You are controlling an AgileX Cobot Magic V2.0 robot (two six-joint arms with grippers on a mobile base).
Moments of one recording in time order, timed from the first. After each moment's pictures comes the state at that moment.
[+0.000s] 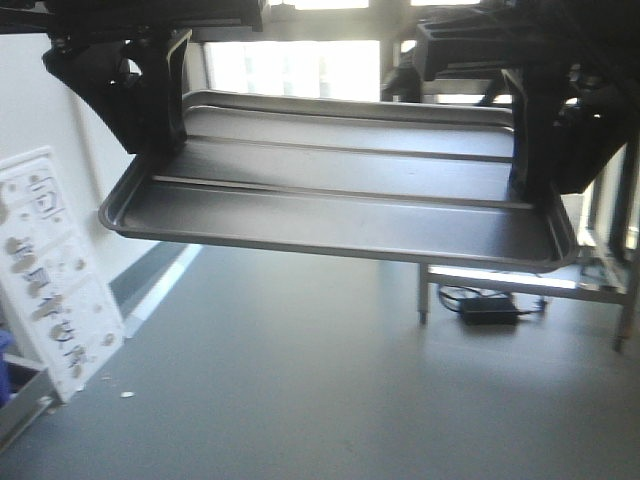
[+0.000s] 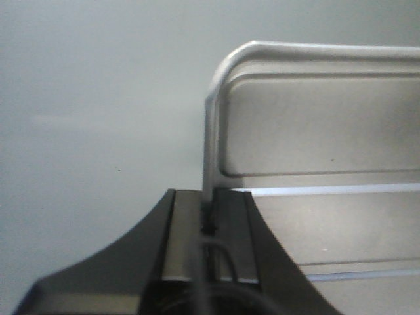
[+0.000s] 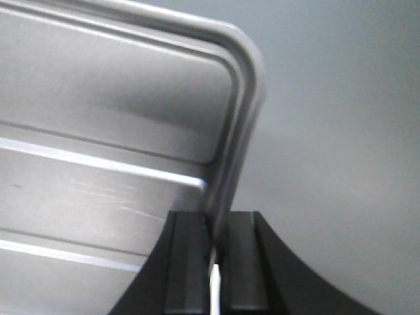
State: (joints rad) left arm -0.71 1.59 -1.39 0.17 1.04 -0.53; right arm 0.61 1.44 -1.14 -0.21 1.02 0.64
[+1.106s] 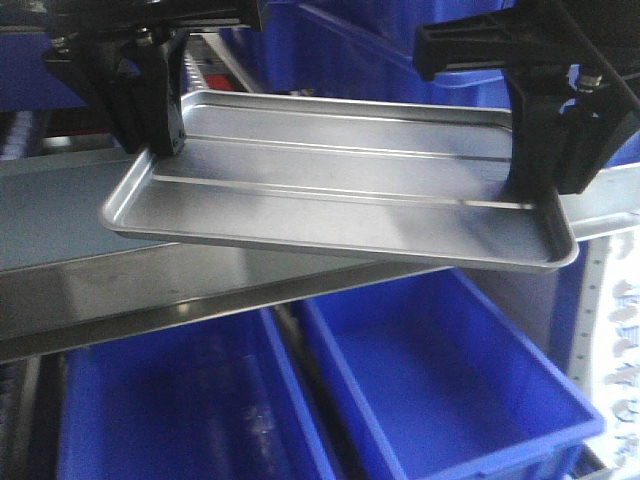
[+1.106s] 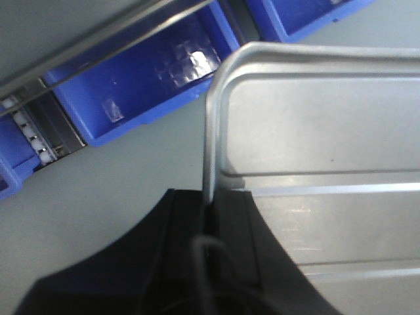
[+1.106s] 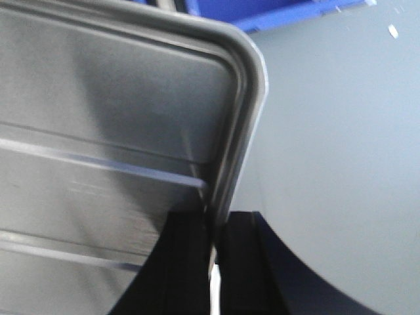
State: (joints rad) left arm -0.71 1.60 -1.39 0.16 1.04 -0.53; right arm 0.61 1.44 -1.14 -0.21 1.02 0.64
